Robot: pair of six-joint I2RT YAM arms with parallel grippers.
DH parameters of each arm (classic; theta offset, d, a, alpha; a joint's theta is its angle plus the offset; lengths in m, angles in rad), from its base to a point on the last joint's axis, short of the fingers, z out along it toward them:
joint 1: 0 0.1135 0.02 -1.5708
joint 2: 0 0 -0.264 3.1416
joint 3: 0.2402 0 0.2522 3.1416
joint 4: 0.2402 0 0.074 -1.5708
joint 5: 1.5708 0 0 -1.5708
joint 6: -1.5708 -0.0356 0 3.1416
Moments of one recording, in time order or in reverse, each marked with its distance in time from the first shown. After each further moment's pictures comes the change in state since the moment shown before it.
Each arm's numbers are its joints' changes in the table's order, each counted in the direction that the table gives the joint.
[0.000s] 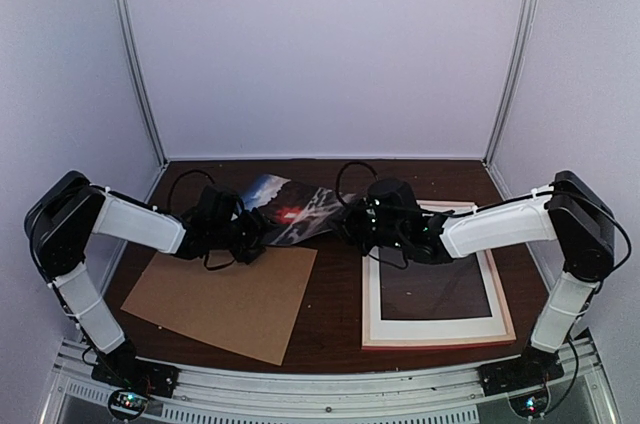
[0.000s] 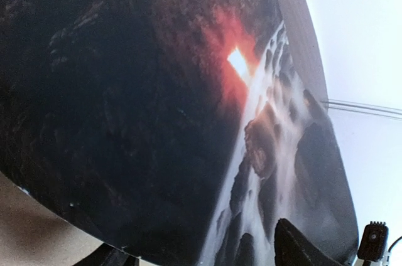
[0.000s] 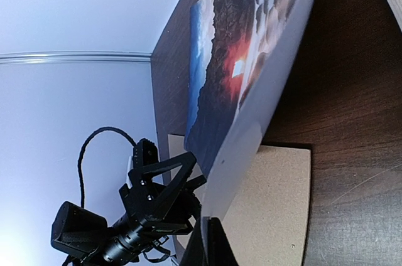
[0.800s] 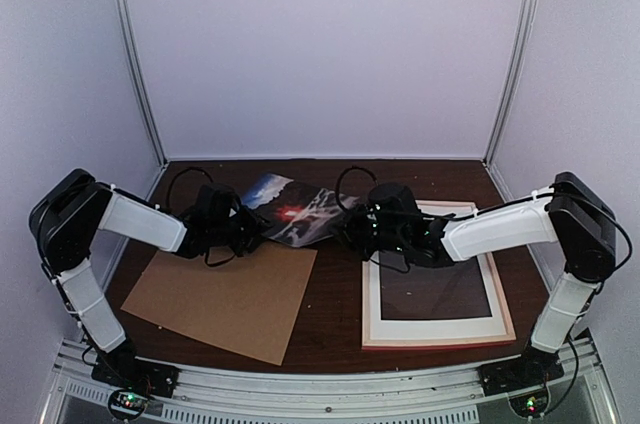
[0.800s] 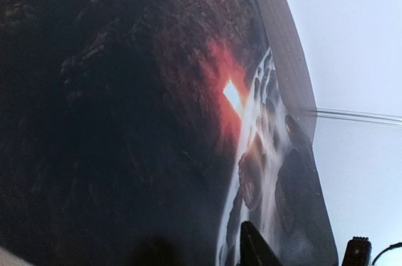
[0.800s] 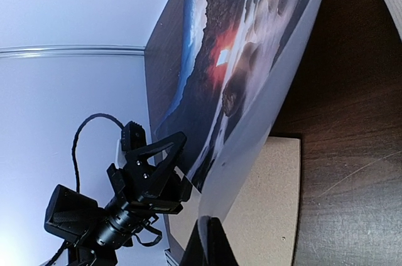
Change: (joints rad) left arm 0.038 0.036 0.003 -0.100 0.009 -0.021; right arm 0.008 -0.009 -0.027 0.000 -0.013 0.003
